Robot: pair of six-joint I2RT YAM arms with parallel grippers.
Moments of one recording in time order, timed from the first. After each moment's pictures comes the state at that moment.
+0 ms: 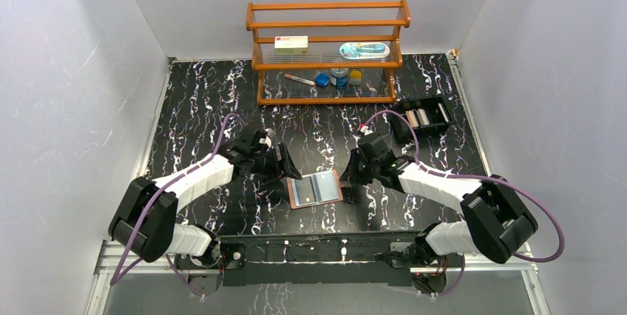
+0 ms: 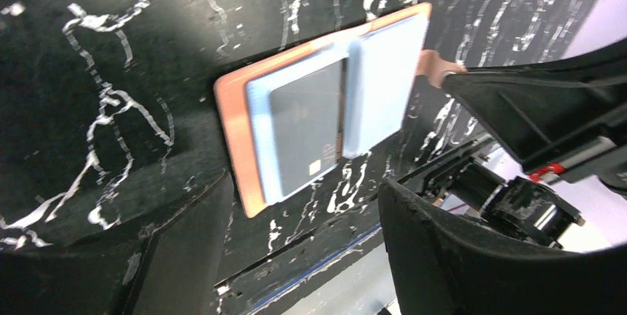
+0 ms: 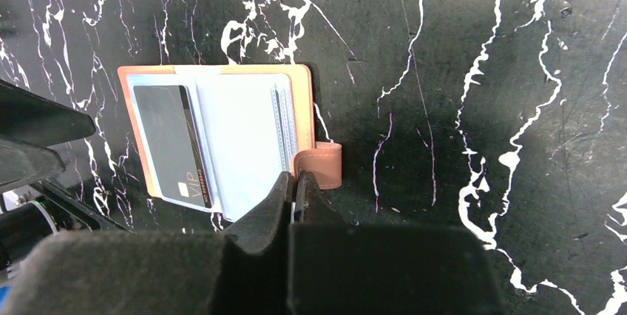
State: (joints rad) left arm -0.53 1.35 0.69 -0.32 0.41 -0.84; right arm 0.69 1.32 0.59 -0.13 -0.12 0.73
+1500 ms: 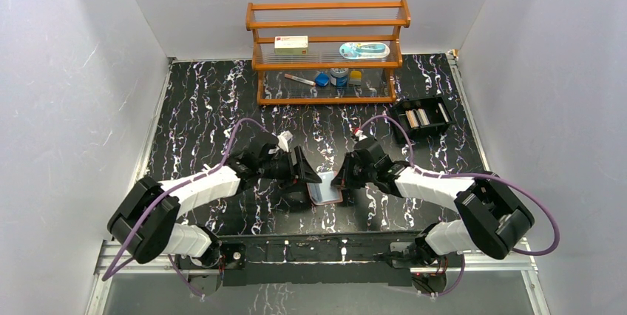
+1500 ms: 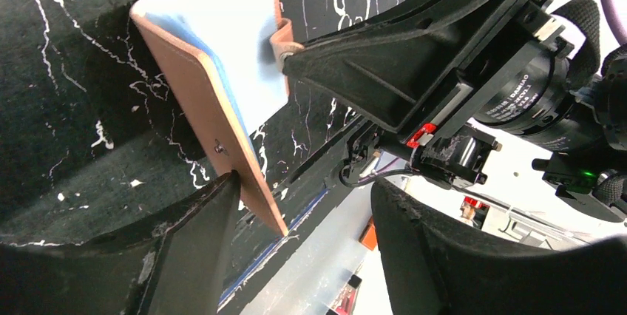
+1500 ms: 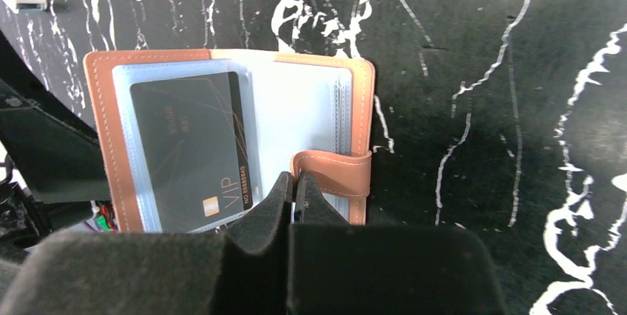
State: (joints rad) left arm -0.68 1.34 0.60 0.01 0.50 -1.03; right arm 0.74 1.35 0.54 0.01 -0.19 0.80
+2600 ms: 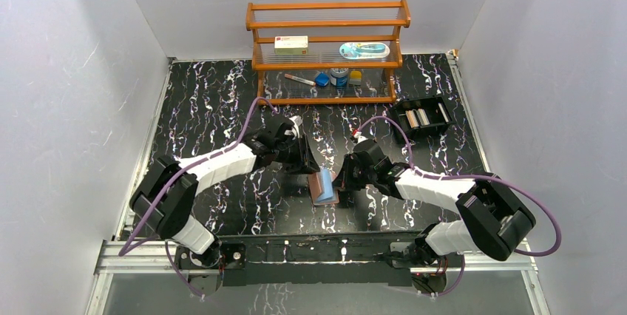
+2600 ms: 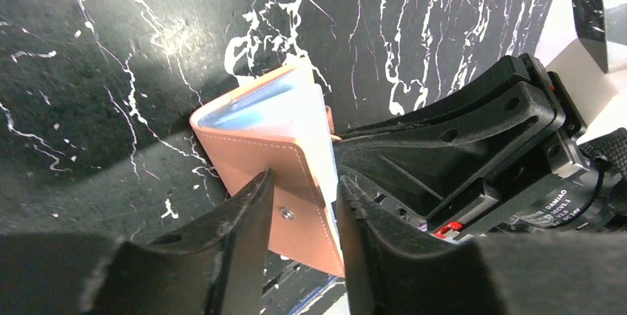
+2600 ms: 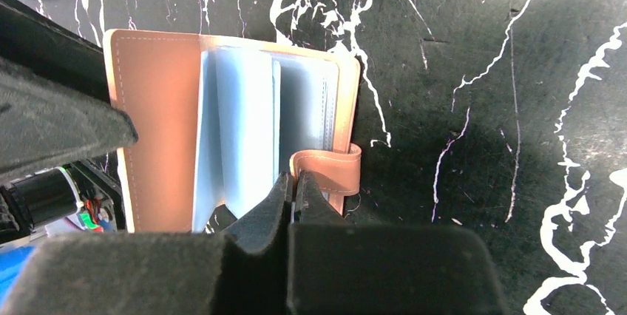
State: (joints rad) left arm -0.68 1.53 0.87 -0.21 0.35 -0.82; right arm 0.76 1.34 0.53 0.01 -0.18 0.78
